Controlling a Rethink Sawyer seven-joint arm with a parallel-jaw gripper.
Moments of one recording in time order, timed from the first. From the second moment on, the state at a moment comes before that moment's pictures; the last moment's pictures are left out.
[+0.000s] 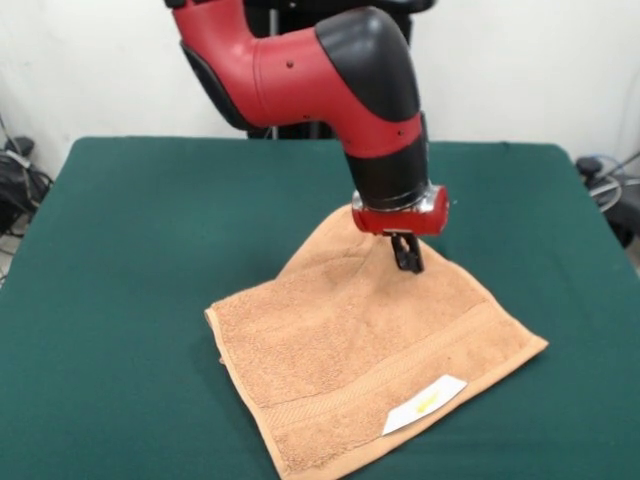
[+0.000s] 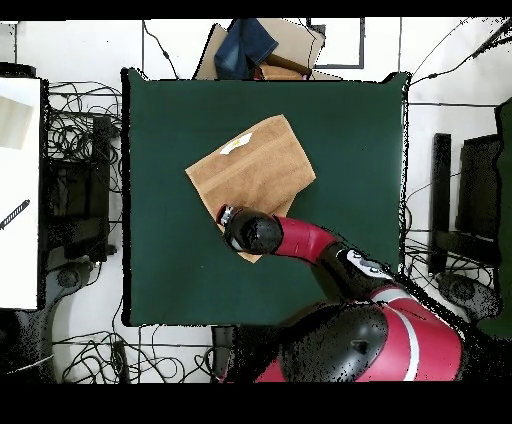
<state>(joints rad) -0.55 -0.37 0.38 1.85 -0.18 0.19 1.92</state>
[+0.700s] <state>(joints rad) -0.42 -0.49 0.37 1.91 -0.07 0.21 1.92</state>
